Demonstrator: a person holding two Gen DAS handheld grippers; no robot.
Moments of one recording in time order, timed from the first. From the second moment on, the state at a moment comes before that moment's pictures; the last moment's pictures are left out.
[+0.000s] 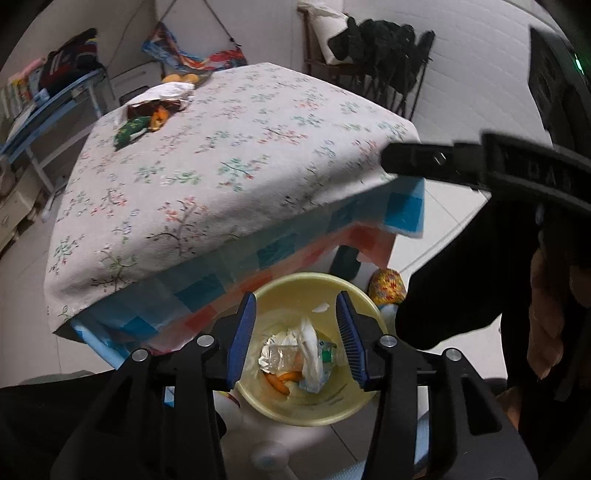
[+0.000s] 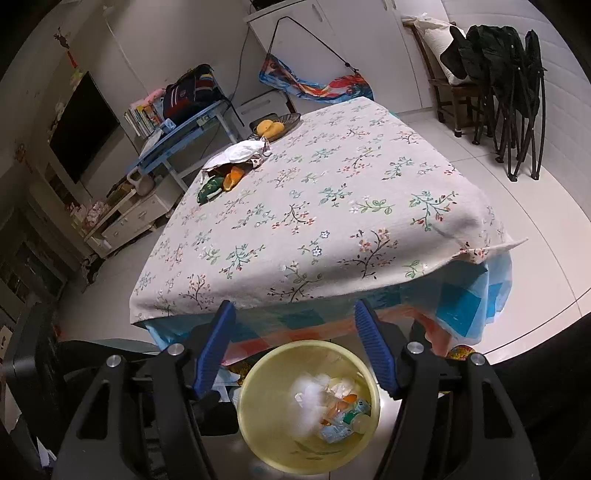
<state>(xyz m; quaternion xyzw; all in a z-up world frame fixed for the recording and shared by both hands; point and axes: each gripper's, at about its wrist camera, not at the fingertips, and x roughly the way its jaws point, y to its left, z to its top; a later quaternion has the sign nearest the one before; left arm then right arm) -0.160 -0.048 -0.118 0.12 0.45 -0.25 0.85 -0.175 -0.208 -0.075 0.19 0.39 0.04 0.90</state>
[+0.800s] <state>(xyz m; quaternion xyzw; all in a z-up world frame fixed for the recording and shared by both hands) -0.028 0.070 -0.054 -0.07 0.41 -0.06 0.91 -0.040 -0.153 -0.039 0.10 0.38 0.12 0.91</state>
